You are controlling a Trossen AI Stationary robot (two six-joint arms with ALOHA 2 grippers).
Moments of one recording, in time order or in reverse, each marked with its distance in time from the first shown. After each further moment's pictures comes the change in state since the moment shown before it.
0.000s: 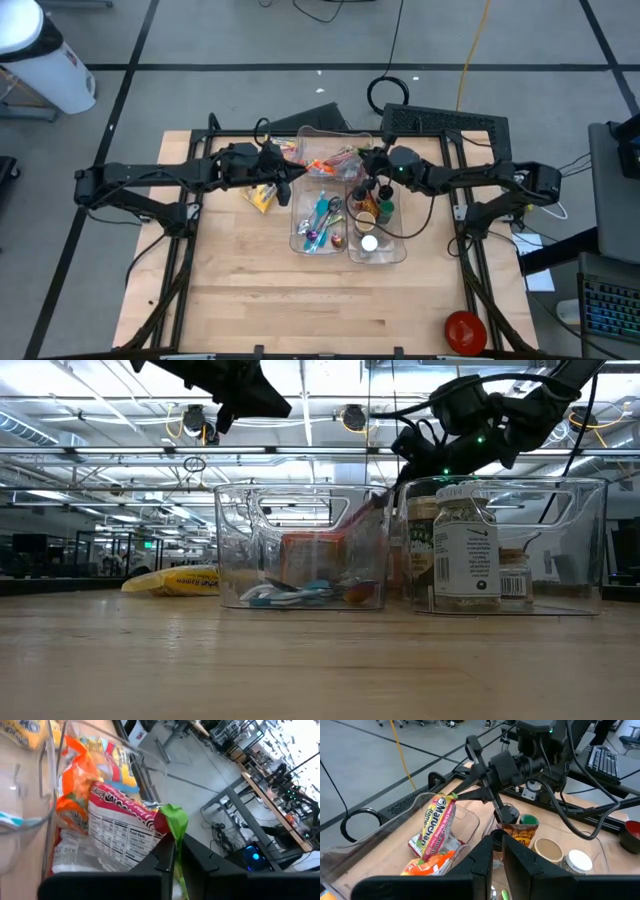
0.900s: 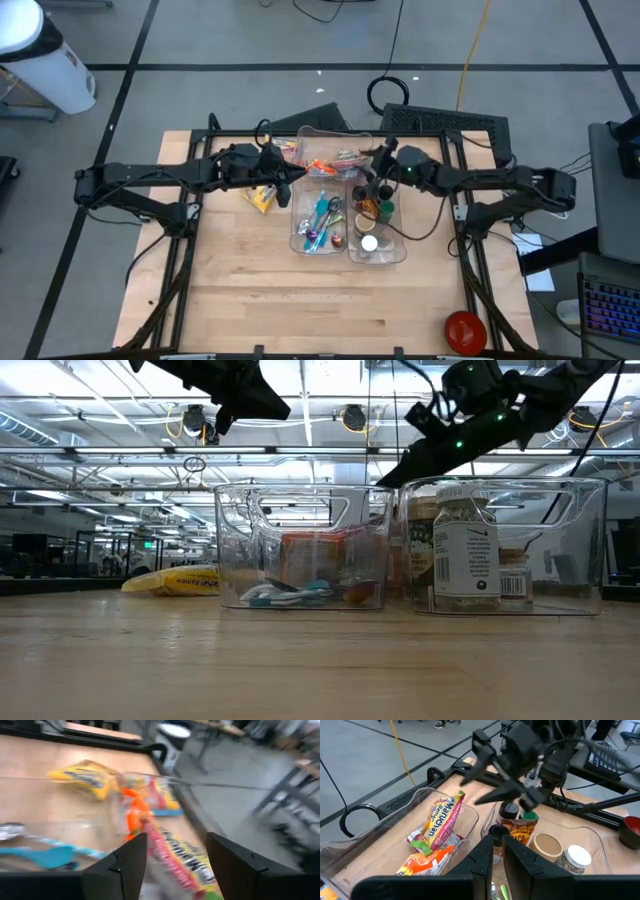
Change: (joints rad) left arm -0.004 0.001 0.000 -0.021 0.002 -0.006; right arm 0.024 -0.137 0.001 -0.140 -0.175 0.288
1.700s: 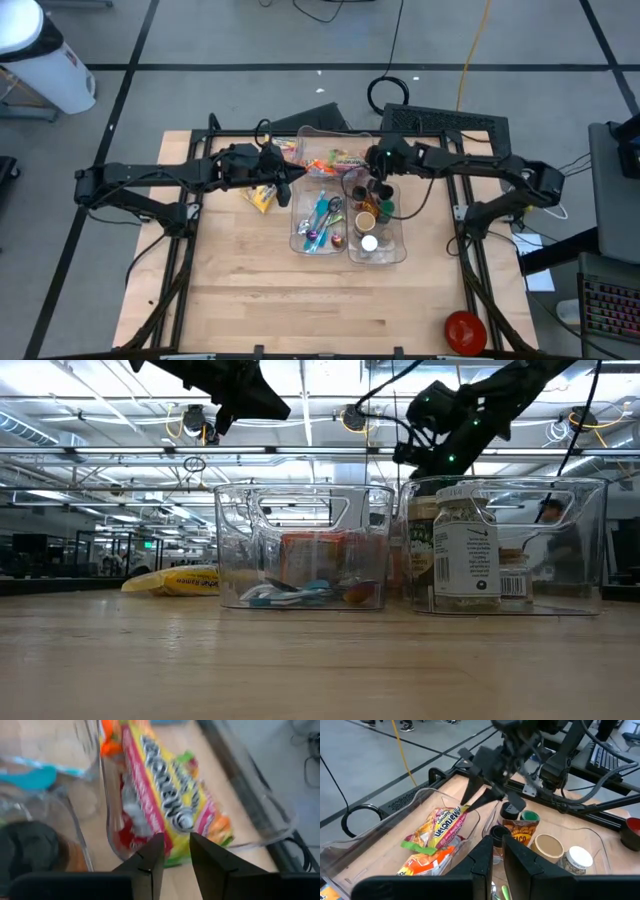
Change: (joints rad) left arm 0.000 0.001 0.000 0.002 -0.007 -0.002; right arm -0.104 0.116 0.241 -0.616 -0.084 0.102
